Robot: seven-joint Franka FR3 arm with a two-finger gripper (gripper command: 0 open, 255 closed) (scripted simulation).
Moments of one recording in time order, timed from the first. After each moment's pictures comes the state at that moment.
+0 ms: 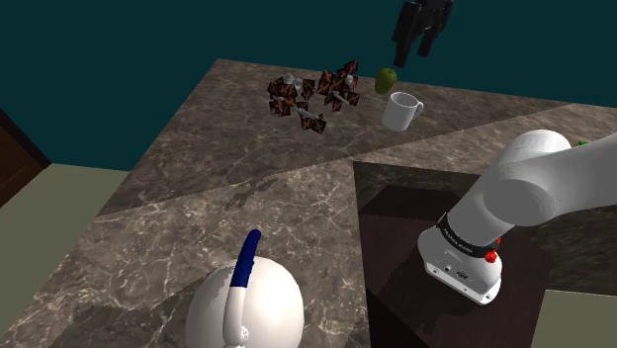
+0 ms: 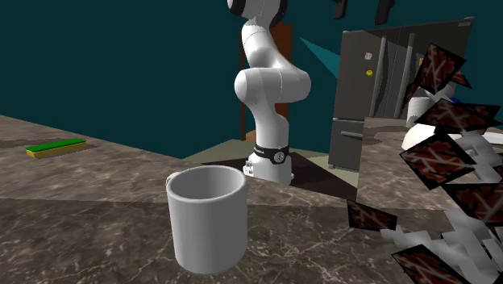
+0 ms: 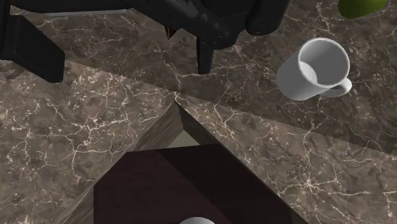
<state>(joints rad) 0.01 -0.76 0.06 -2.29 0.03 1.47 0.09</state>
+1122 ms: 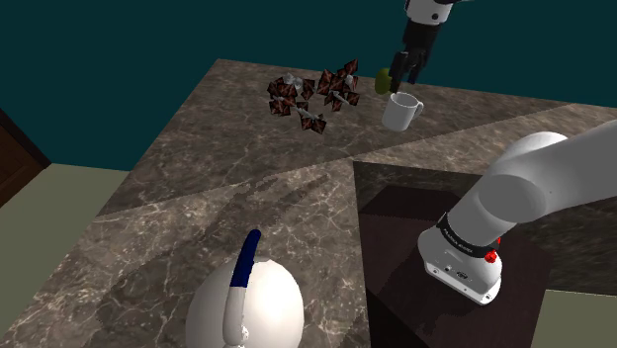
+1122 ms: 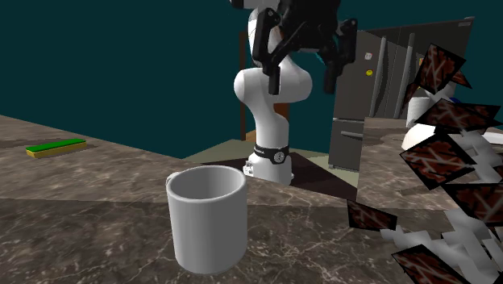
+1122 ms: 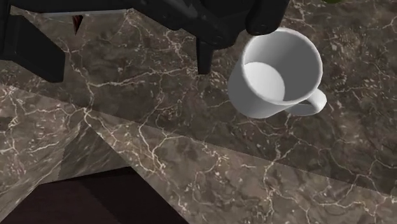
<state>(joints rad) -0.09 -0.59 -0.19 -2.48 -0.12 1.84 -0.17</state>
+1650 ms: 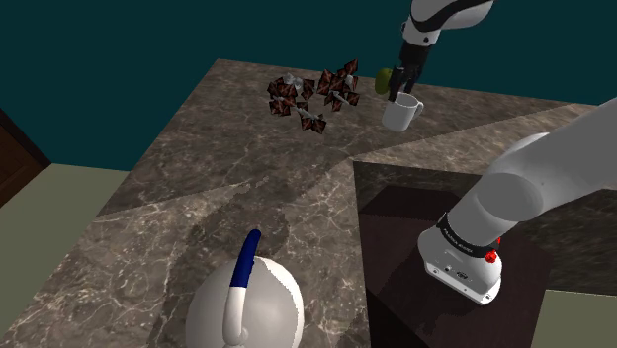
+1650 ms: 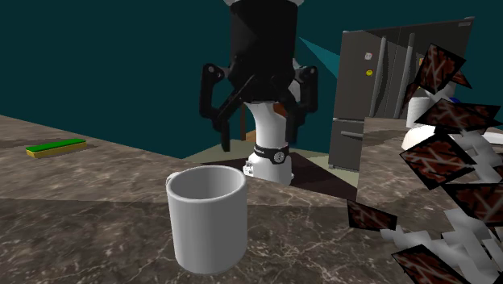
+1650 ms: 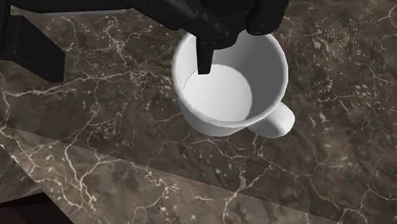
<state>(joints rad) -0.12 -0.36 -0.33 -2.46 -0.15 2.06 -0.32</state>
